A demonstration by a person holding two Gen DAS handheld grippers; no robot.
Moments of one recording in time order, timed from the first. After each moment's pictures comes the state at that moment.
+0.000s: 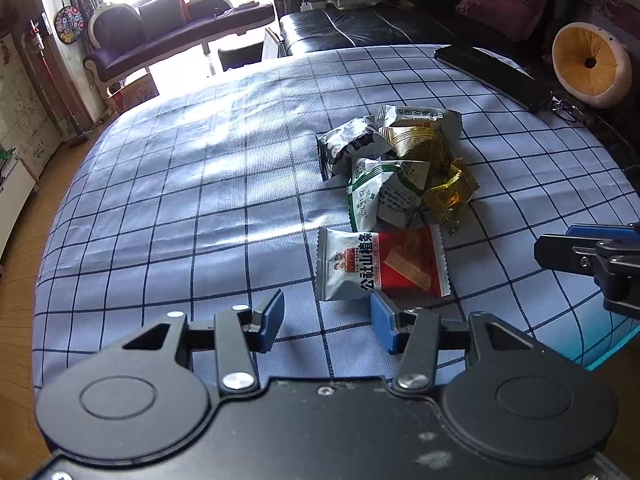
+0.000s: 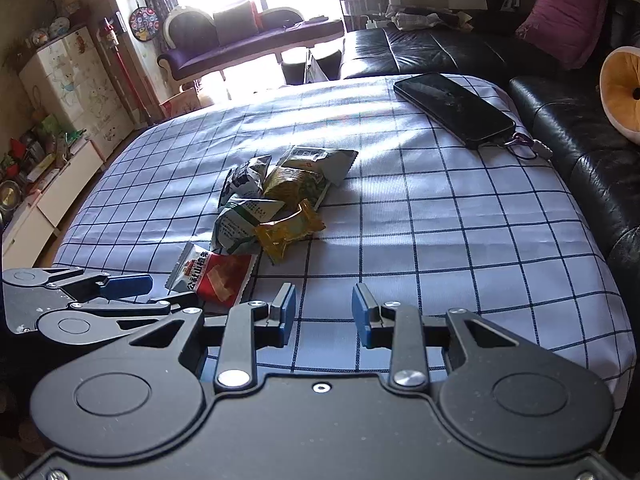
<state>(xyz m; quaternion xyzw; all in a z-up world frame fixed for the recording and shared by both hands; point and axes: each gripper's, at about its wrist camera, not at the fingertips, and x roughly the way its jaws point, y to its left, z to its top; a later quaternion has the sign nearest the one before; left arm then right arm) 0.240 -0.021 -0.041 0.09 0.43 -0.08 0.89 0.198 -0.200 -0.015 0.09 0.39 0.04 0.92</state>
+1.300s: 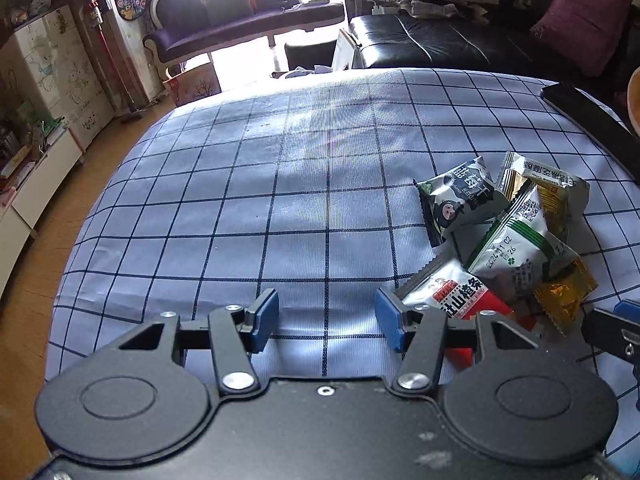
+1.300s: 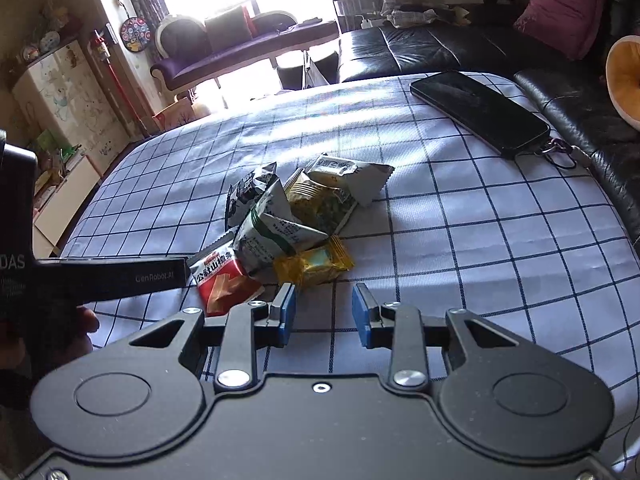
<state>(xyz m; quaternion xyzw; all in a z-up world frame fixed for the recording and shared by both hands) 0.315 0.005 -0.048 0.07 0.42 0.02 0.90 0.243 -0.182 -0.025 0.12 0.38 0.03 0.92</state>
